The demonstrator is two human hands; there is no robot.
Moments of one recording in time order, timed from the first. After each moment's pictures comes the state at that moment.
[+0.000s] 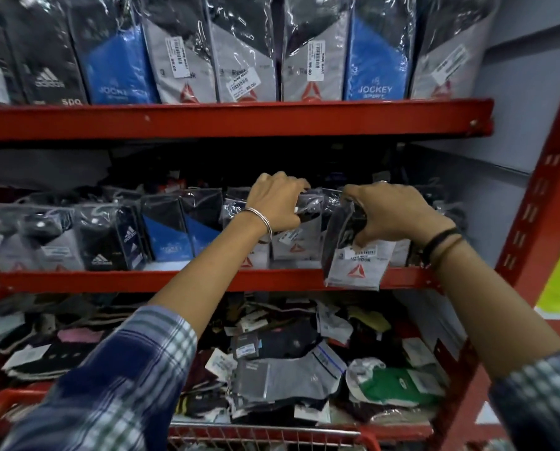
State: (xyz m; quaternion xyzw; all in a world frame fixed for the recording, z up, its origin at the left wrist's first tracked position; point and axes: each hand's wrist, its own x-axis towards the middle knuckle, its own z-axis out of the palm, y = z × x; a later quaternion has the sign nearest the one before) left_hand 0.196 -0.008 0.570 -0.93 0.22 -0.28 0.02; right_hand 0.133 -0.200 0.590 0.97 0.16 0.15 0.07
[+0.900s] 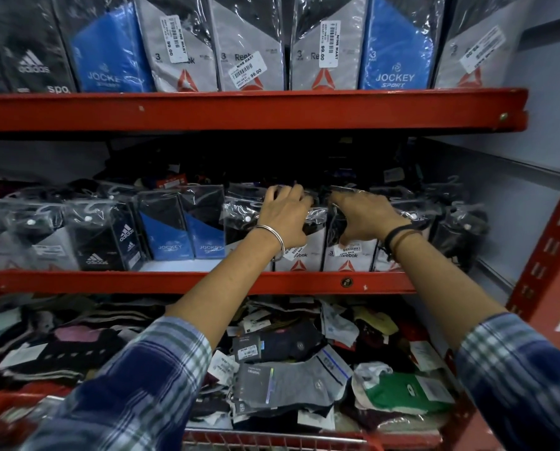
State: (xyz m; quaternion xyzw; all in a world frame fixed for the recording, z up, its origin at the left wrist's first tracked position) left_hand 0.226 -0.015 0.526 -0.94 0.19 -0.27 0.07; right_hand 0.222 -0.178 0.548 0.98 0.14 0.12 0.06
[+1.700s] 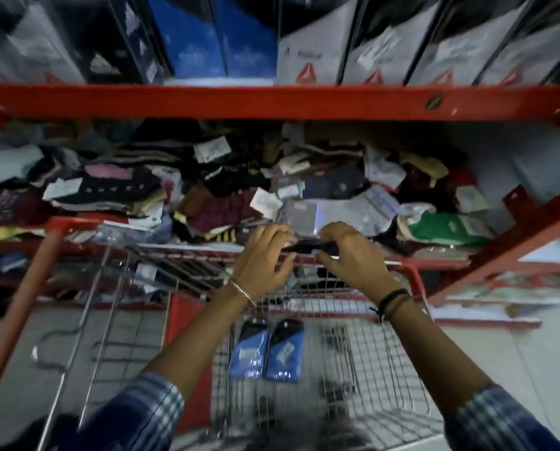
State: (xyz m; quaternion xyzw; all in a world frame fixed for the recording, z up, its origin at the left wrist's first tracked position) left_hand 0.049 0.130 0.224 -0.92 0.24 -0.16 -0.27; right_hand 0.056 -0.062 0.260 0.96 0.13 -0.04 -0.25
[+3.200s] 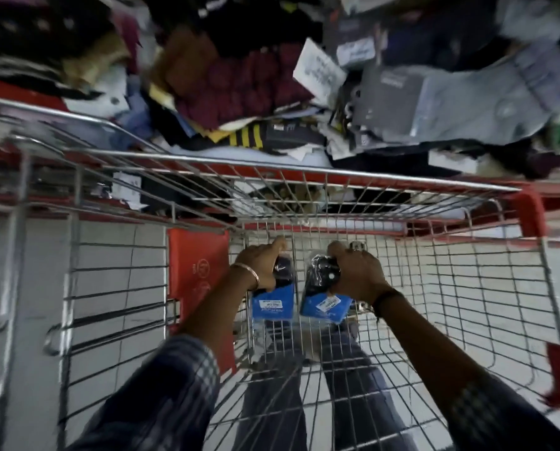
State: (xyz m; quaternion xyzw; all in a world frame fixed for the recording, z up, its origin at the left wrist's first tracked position) left_hand 0.028 0.210 0.008 -0.90 0.10 0.40 -0.15; right_hand 0.017 -0.002 0.027 0.93 0.09 -0.33 -0.11
